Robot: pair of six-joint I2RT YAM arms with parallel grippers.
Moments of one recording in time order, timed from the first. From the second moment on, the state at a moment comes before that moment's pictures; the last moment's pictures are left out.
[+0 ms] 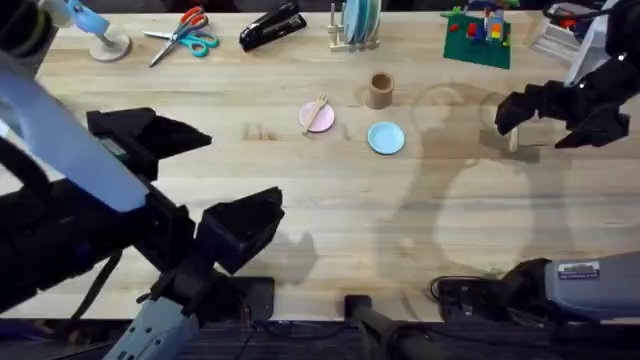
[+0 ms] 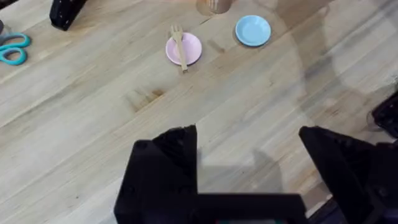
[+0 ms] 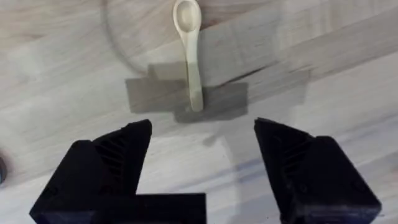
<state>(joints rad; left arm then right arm) -0.35 0.56 1.11 -1.26 0.21 0.17 -0.32 1.63 1.18 -0.96 0.08 0.05</state>
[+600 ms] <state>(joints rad) -0.35 0.56 1.11 -1.26 0.21 0.17 -0.35 1.71 1.18 -0.82 0.01 0.00</state>
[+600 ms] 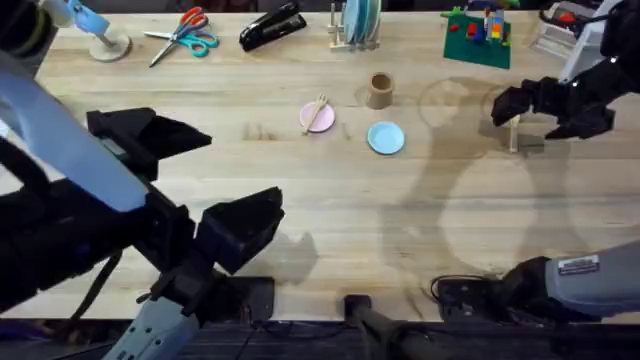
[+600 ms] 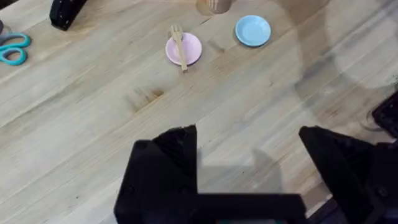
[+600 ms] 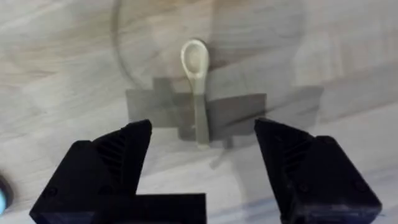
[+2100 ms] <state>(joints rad) -0.35 0.56 1.11 -1.26 0.21 0.17 -0.36 1.81 1.20 -0.73 -0.01 -0.03</state>
